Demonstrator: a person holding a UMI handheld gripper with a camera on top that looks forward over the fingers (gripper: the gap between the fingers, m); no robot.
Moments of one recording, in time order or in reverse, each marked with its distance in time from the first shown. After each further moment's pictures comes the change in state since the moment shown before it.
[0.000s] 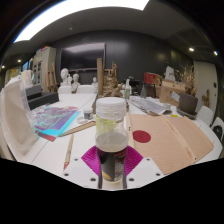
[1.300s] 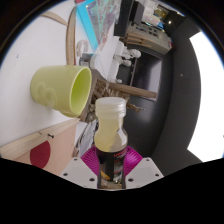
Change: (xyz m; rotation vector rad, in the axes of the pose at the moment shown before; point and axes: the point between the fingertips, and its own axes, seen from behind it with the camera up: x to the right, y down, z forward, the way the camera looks) arm 0.095 -0.167 0.171 0.150 0.465 -1.704
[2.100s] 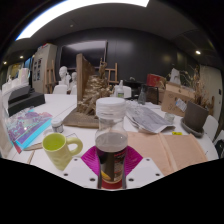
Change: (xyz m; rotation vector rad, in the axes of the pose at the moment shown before) arm -0.091 0.022 -0.031 -0.101 -0.494 1.649
